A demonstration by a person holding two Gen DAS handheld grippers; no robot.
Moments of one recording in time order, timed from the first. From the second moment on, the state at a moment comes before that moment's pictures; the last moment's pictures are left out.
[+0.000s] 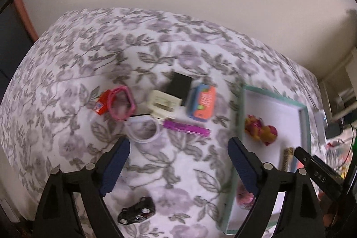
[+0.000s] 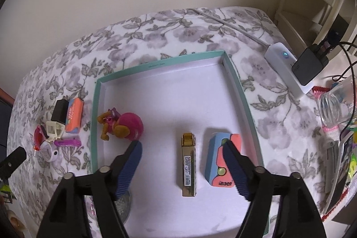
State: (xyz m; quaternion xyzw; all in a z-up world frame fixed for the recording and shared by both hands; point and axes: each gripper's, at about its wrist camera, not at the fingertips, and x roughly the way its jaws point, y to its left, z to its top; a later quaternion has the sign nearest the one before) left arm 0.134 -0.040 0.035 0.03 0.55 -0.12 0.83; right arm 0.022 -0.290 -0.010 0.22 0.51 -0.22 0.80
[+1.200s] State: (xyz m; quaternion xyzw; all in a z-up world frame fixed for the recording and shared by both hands) left arm 0.167 0.097 -0.005 -0.05 0.62 0.00 0.78; right arm 0.091 -0.114 -0.008 0.14 0.54 -0.05 0.83
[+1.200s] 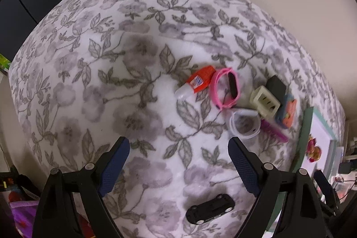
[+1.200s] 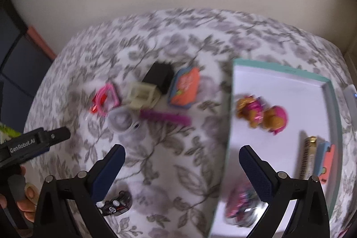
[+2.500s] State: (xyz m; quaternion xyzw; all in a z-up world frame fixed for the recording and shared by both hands) left arm 0.137 0.147 -0.024 -0.13 0.65 0.05 0.75; right arm 0.063 0.012 -0.090 -0.05 0.64 0.07 0.76
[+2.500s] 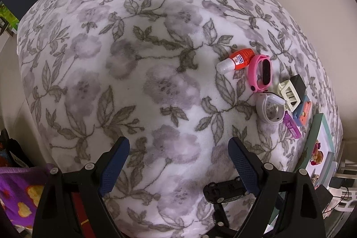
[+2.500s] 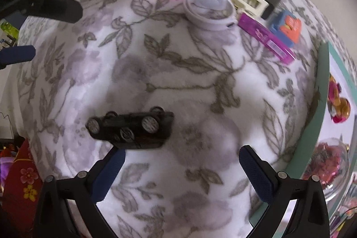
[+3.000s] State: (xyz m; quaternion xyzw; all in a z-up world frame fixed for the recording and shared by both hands) left arm 0.135 0.151 -0.026 -0.14 0.65 0.06 0.75; right arm 0.091 0.013 -0.068 -0.02 0.57 0.02 0.82
